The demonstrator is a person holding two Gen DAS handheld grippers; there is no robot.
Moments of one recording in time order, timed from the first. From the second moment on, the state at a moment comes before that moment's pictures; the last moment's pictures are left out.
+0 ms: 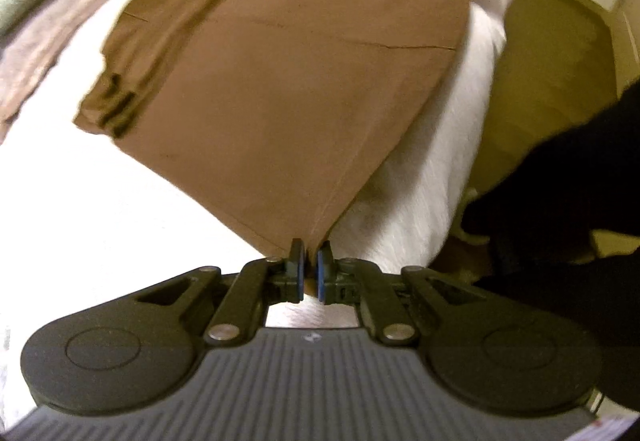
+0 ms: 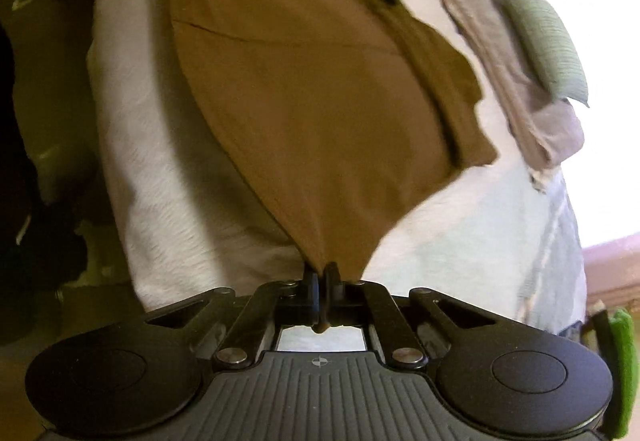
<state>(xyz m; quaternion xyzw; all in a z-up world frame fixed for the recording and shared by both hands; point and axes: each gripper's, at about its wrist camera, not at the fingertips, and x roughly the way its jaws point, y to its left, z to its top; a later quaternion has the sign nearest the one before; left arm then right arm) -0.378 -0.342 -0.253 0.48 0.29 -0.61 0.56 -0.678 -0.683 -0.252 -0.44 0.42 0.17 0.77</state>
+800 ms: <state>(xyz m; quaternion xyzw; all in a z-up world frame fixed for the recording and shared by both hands) -0.377 -0.326 -0.198 0.42 0.32 -0.62 0.58 -0.708 -0.667 -0.152 -0.42 0.48 0.20 0.74</state>
